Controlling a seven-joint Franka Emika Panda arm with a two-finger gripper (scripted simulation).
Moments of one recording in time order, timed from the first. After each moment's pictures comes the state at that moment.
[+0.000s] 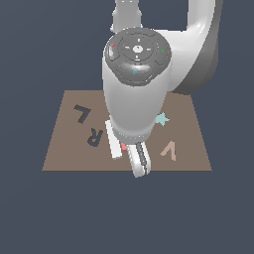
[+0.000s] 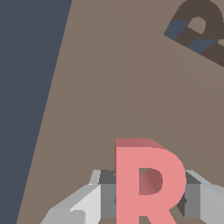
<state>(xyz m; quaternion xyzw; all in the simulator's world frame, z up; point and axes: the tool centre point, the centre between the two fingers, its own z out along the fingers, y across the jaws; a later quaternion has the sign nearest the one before) 0.072 0.011 0.033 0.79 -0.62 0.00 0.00</state>
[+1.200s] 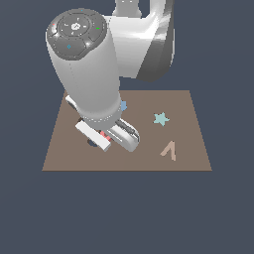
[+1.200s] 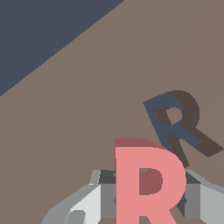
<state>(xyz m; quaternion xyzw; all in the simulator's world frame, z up) 0.040 -0.056 0.038 0.95 -0.32 0.00 0.00</state>
